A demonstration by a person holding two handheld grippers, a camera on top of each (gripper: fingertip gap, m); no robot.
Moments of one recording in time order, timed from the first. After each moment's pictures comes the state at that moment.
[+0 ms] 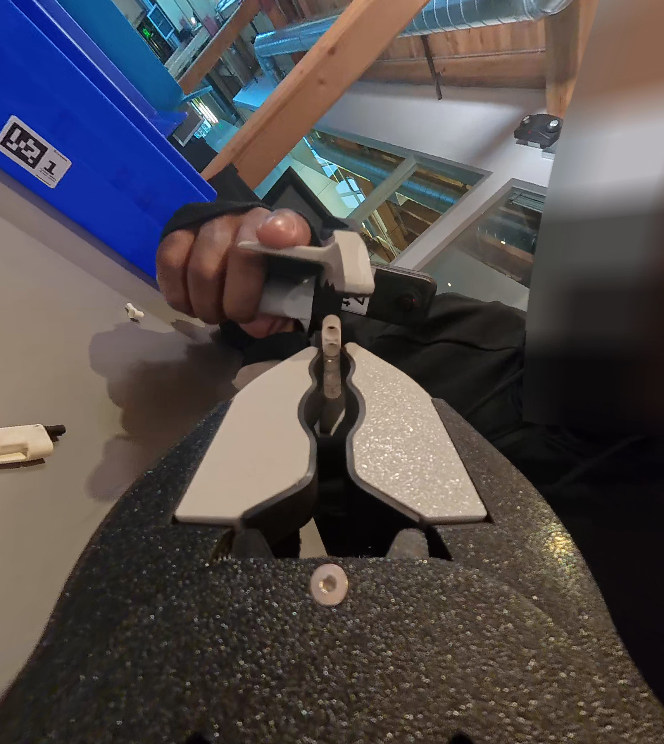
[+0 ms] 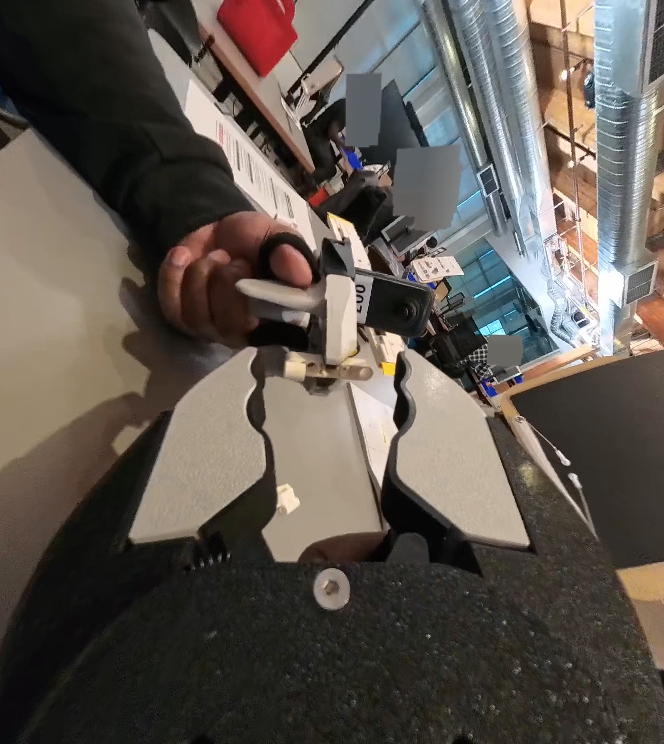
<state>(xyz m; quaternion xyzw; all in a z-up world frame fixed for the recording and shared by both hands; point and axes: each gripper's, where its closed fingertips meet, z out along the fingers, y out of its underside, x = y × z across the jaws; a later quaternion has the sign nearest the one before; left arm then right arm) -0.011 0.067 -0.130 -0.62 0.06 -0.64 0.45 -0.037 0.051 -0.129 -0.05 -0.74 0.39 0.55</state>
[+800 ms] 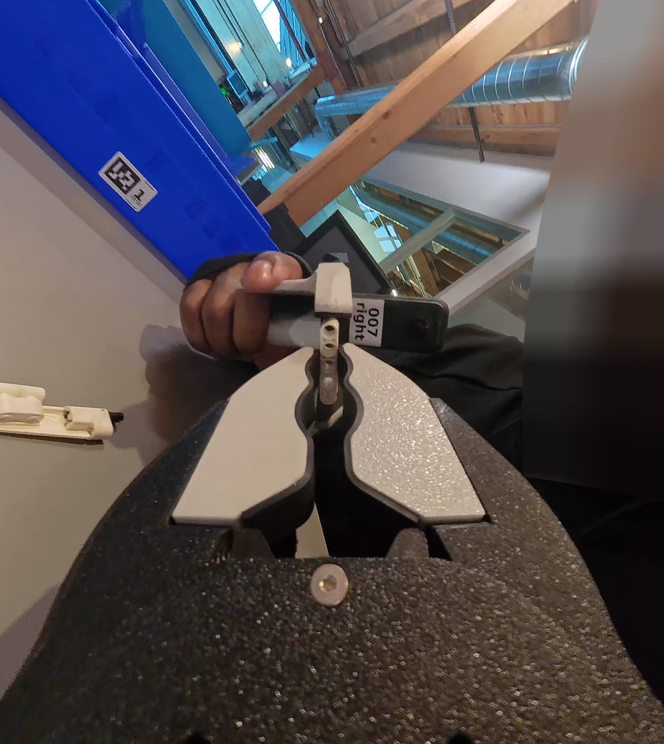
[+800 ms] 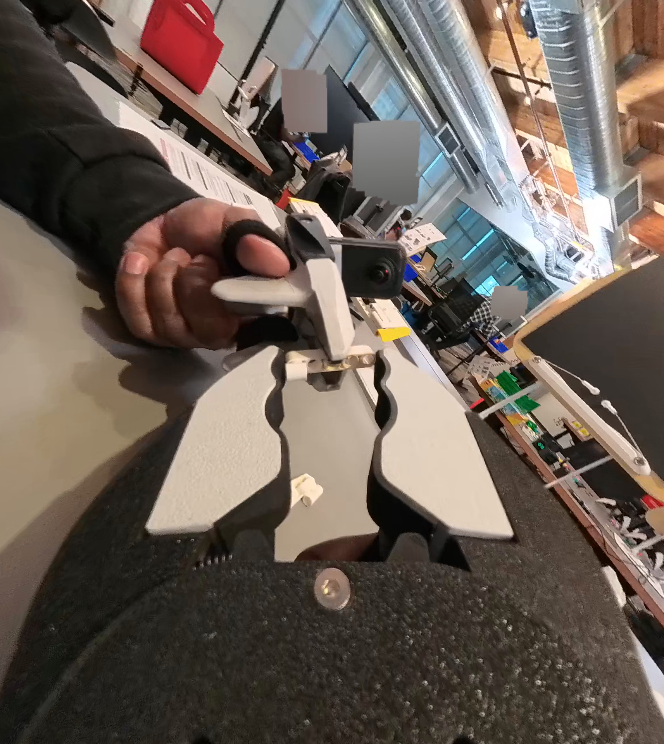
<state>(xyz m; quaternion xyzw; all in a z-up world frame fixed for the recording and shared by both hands) -0.026 0.086 -0.139 -0.63 -0.02 -0.62 0.47 -0.052 0.071 -0.141 -0.15 -0.70 0.44 0.55</state>
